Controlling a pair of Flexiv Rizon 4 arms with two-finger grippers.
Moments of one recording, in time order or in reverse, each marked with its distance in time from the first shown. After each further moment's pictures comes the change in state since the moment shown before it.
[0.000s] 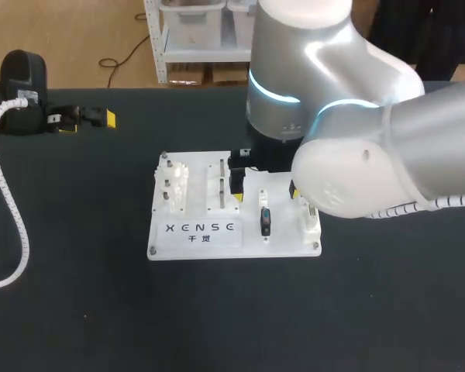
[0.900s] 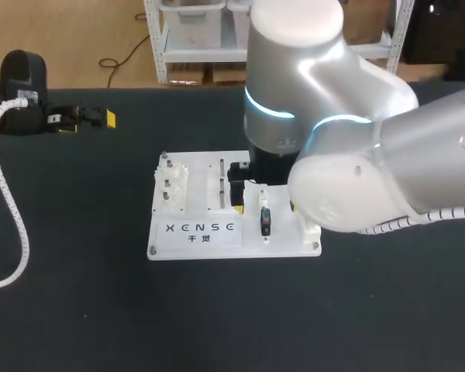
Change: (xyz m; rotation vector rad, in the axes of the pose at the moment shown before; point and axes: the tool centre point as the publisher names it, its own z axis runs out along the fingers) left arm 0.000 0.000 0.000 0.000 0.000 0.000; right arm 0.015 -0.001 0.018 0.027 0.019 0.041
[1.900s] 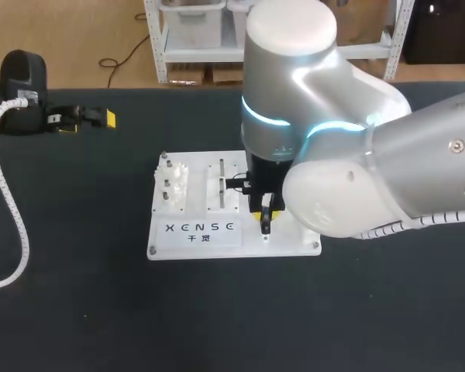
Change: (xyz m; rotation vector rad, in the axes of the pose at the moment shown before) left arm 0.000 0.000 0.000 0.000 0.000 0.000; right arm 0.006 0.005 0.009 -0.002 0.016 -0.012
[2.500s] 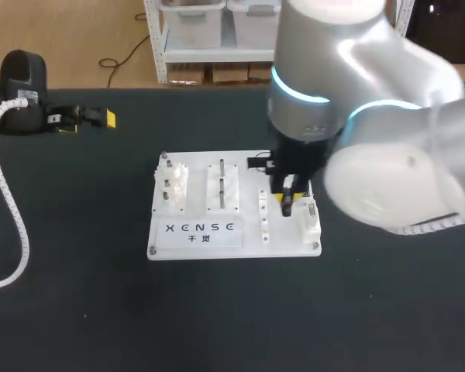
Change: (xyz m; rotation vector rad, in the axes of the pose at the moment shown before) left arm 0.000 0.000 0.000 0.000 0.000 0.000; right arm 0.005 -0.035 -0.057 -0.007 -0.059 0.043
